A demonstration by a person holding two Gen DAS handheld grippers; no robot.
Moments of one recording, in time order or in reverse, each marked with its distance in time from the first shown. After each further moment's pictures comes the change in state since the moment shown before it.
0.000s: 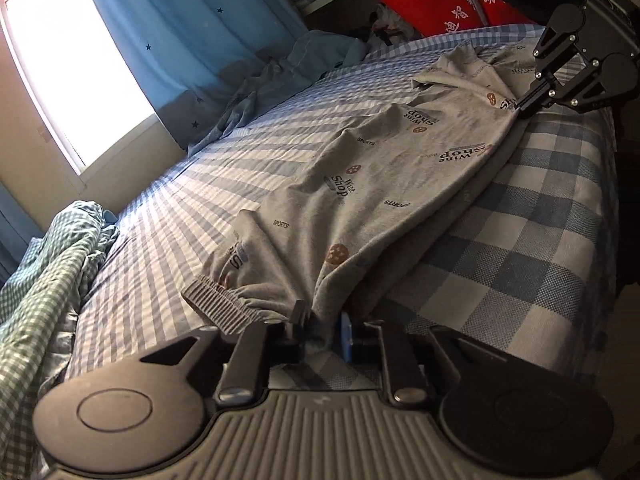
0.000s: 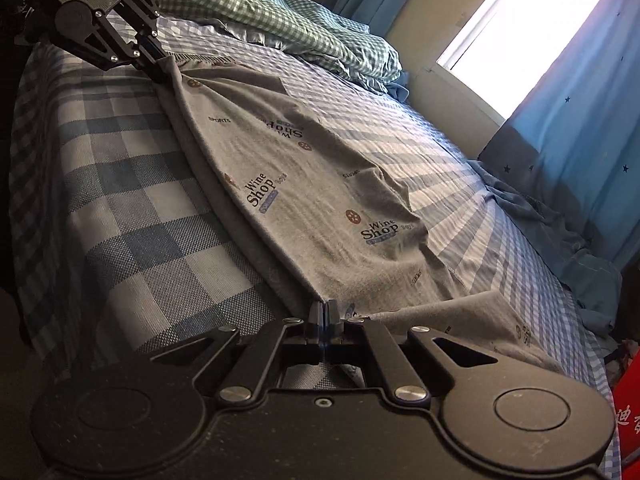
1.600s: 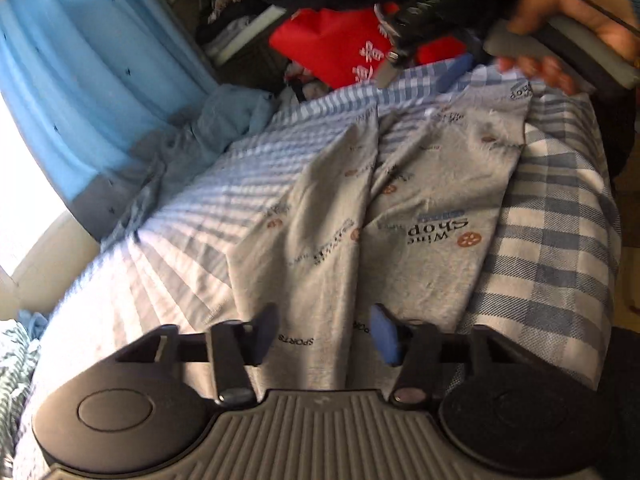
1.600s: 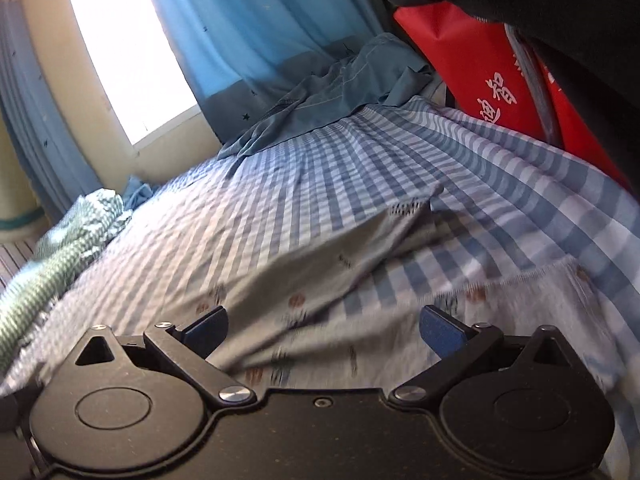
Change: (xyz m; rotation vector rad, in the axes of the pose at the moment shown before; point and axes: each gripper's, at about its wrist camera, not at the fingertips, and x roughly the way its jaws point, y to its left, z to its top) left arm 0.136 -0.219 0.243 0.107 -0.068 -0.077; right arm -0.030 -0.314 -0.202 1.220 -0.065 -0.131
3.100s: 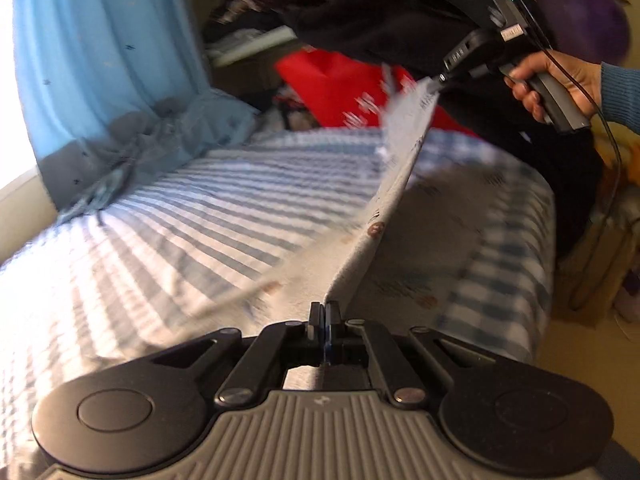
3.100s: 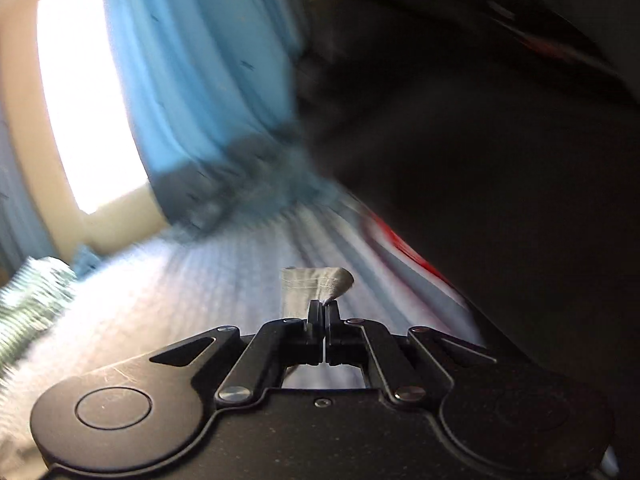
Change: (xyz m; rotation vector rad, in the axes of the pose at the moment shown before) left arm -0.041 0.037 0.003 -0.179 -0.083 -0.203; right arm -0.058 -0.049 0.080 -0.005 -0.184 -0.208
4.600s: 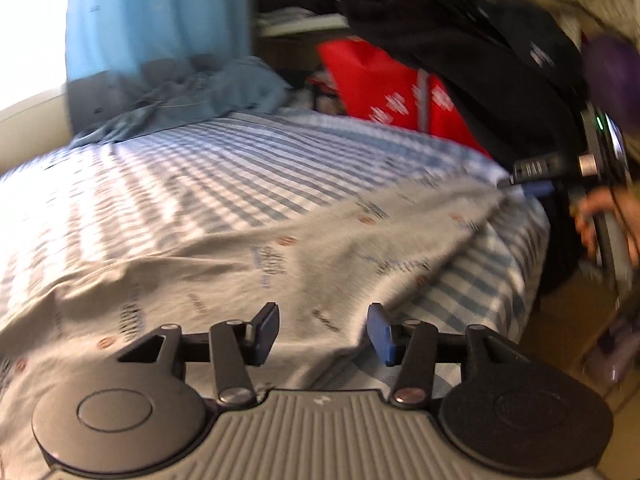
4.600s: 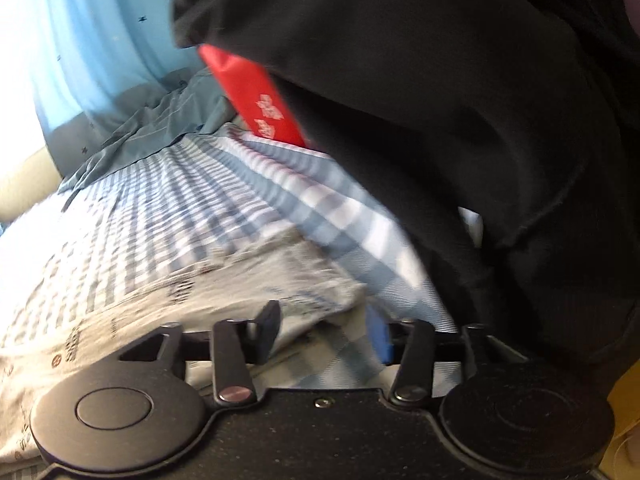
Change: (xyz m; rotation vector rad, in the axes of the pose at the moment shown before) left arm -0.026 0.012 -0.029 -0.305 -0.005 0.011; right arm -0.043 -0.017 -0.126 0.030 0.061 -0.312
